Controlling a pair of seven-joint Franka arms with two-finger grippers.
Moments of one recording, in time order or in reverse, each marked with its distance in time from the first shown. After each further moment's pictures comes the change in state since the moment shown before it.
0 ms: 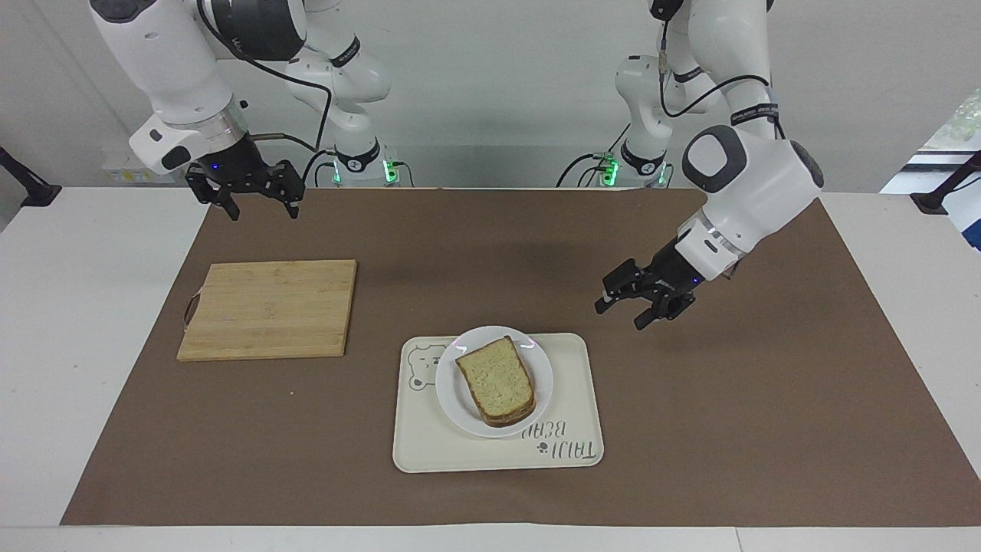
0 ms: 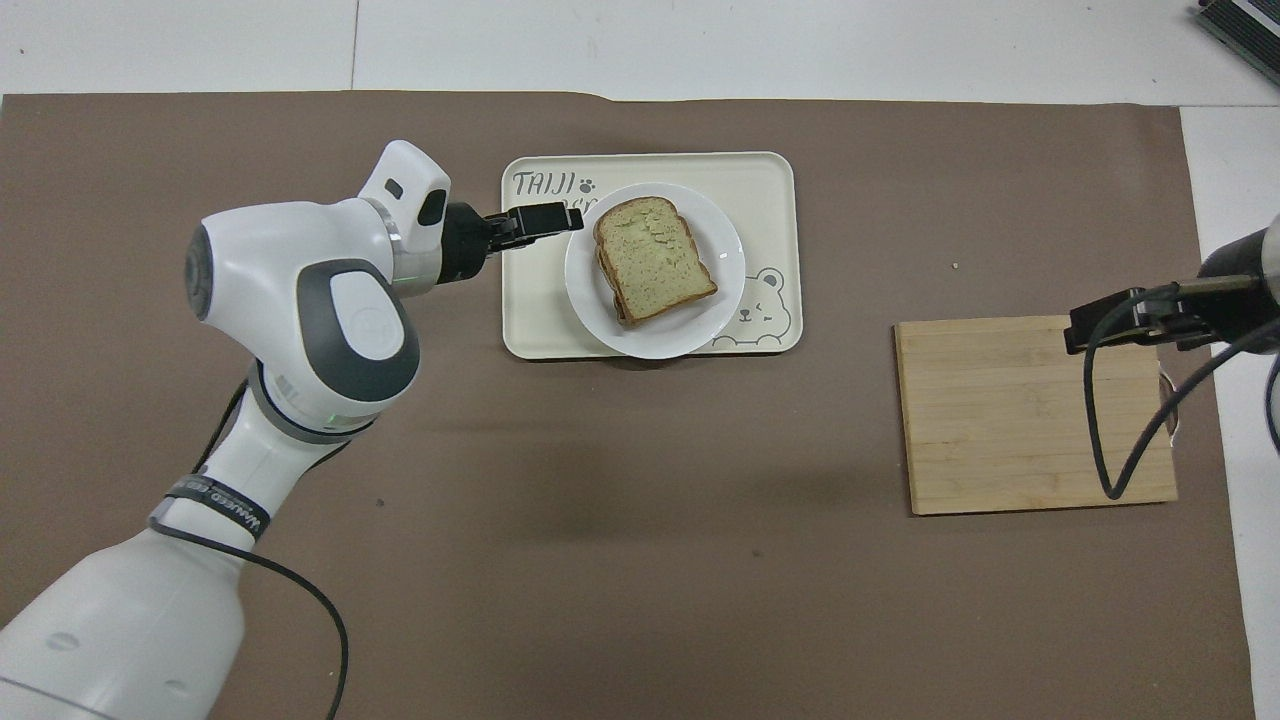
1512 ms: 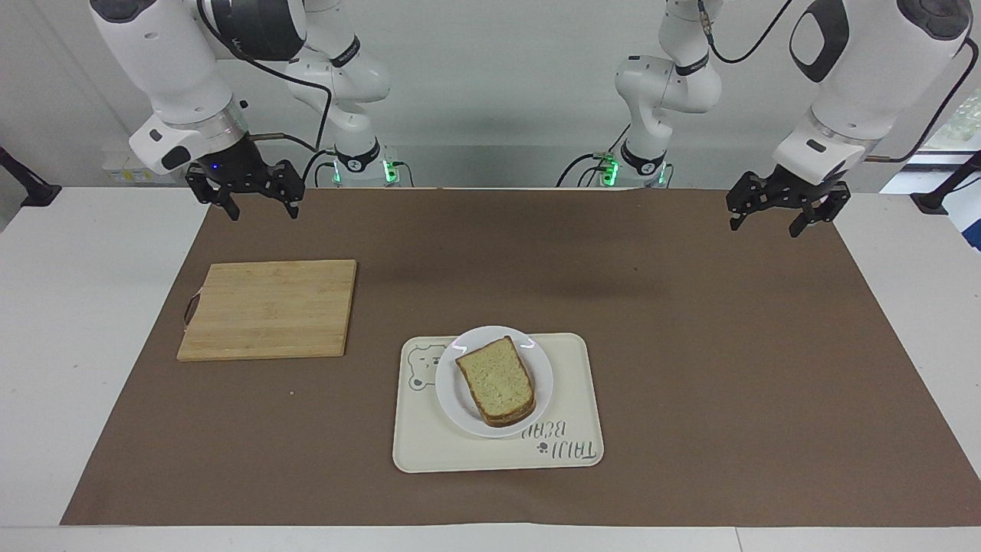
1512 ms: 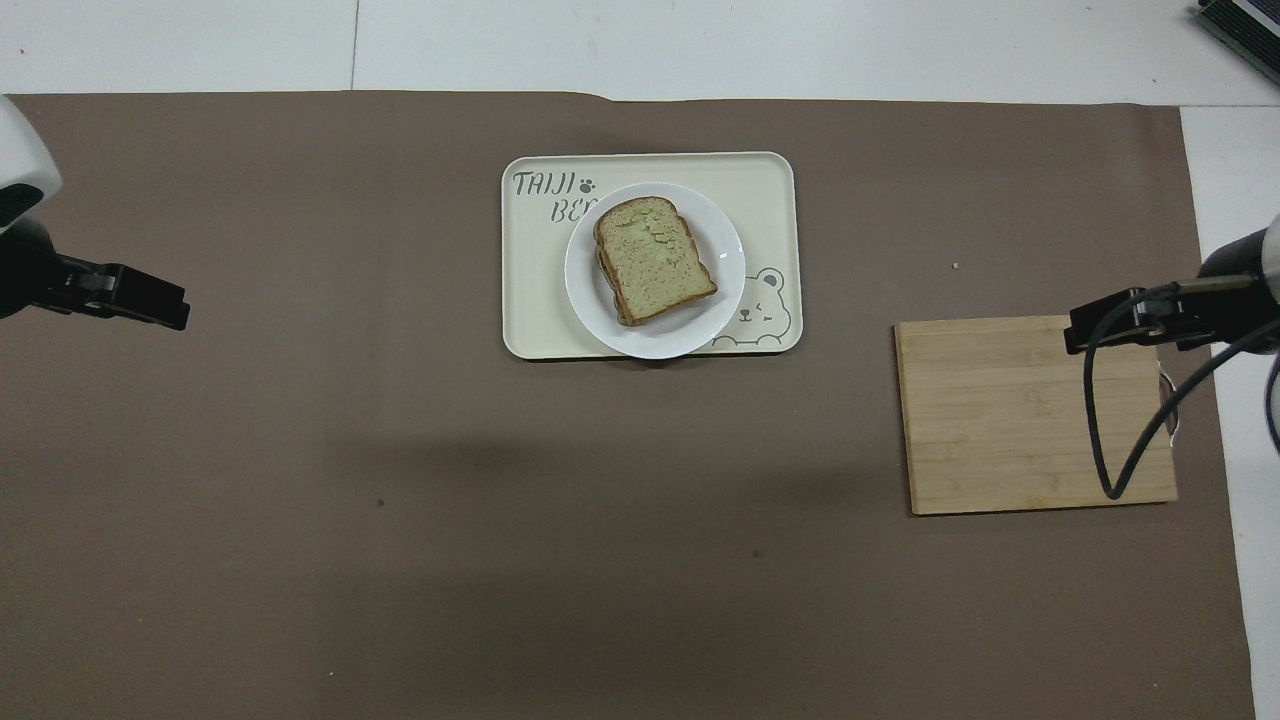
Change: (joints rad) left arm 0.034 -0.159 0.123 0.171 0.603 -0.489 0.052; right arm 0.000 0.000 0.000 0.000 0.000 0.000 0.000
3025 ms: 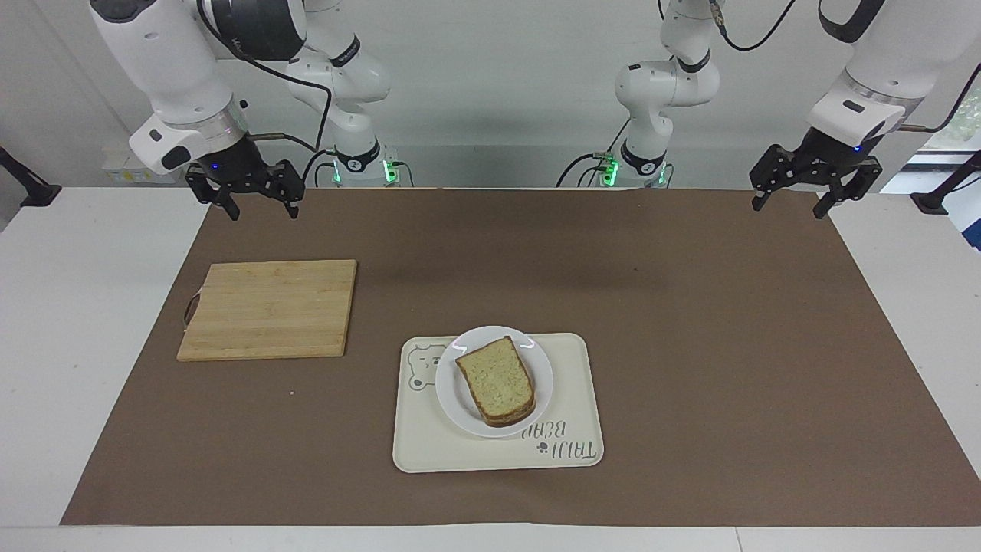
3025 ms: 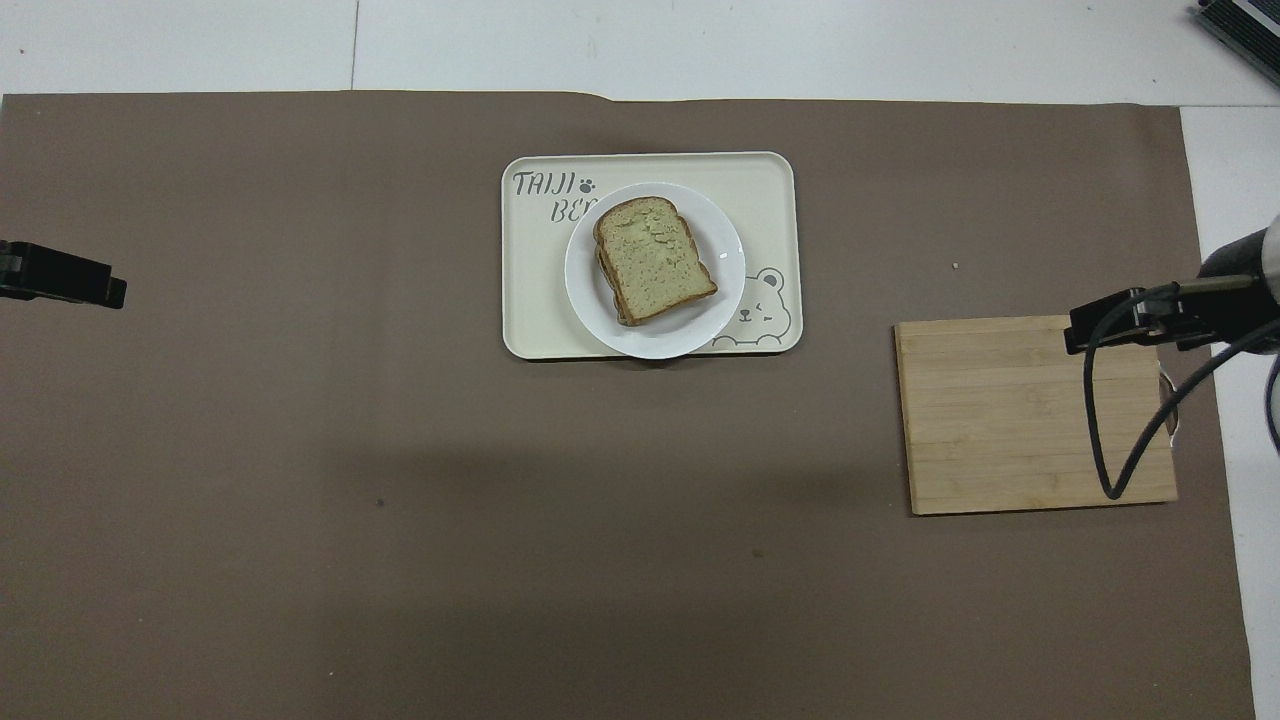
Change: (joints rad) left arm 0.418 -0.033 -0.427 0.055 0.000 -0.050 0.008; right arm 0.000 0.000 0.000 0.000 0.000 0.000 0.000
